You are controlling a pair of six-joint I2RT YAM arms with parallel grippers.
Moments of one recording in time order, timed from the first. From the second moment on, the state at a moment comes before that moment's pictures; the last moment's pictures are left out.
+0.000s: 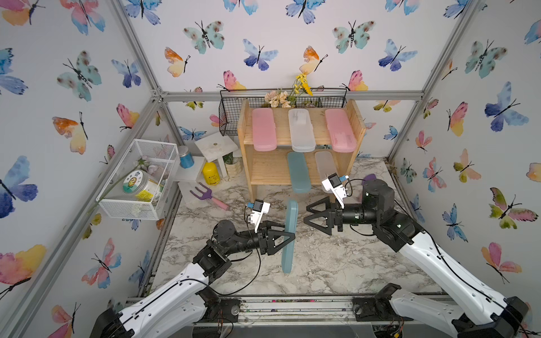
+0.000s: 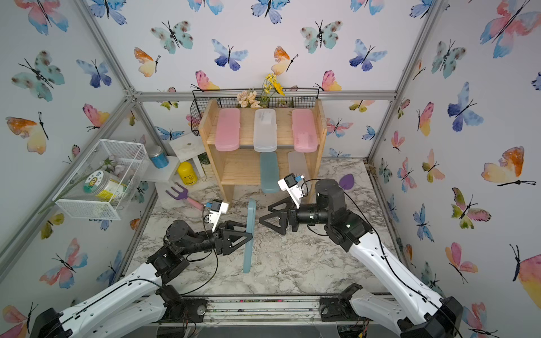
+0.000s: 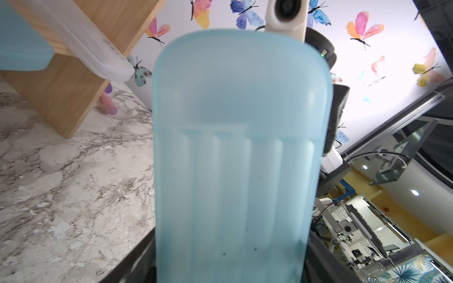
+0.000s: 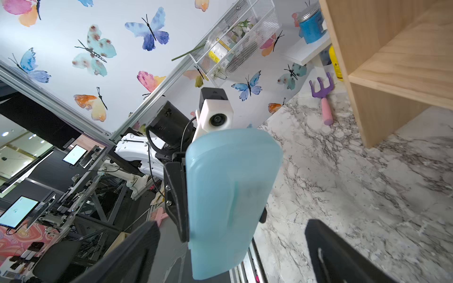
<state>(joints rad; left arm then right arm) -0.73 0.82 0.49 0.44 0.69 -0.87 0.63 1.06 1.04 -0.26 -0.87 0.43</state>
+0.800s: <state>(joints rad) -0.73 0.87 0.49 0.55 0.76 -0.89 0.73 1.16 1.02 -0.01 -0.92 0.52</state>
